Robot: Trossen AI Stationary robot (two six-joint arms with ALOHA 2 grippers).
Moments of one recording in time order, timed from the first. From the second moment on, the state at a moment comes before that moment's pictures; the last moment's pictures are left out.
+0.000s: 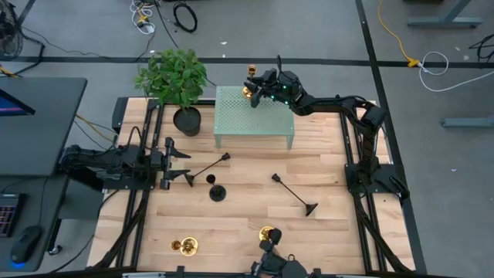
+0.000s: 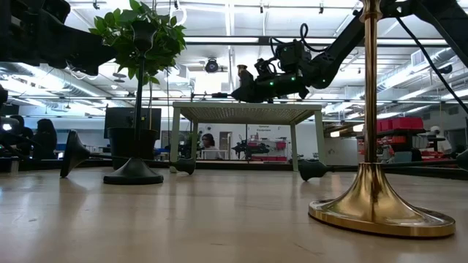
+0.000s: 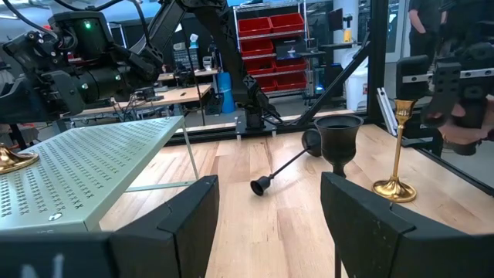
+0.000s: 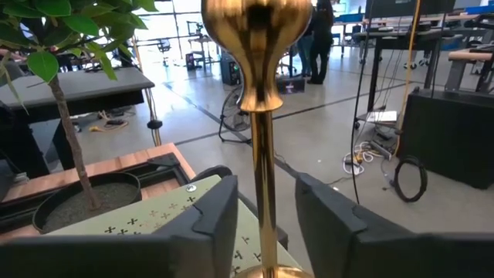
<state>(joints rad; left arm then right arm) -0.14 0.01 0.07 -0.01 -0.16 0.11 -0.64 1.96 1.22 0.69 -0.17 0.04</state>
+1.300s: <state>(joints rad) -0.14 0.01 0.07 -0.02 -0.16 0.11 -0.55 1.48 1.22 -0.41 -0.11 -0.10</state>
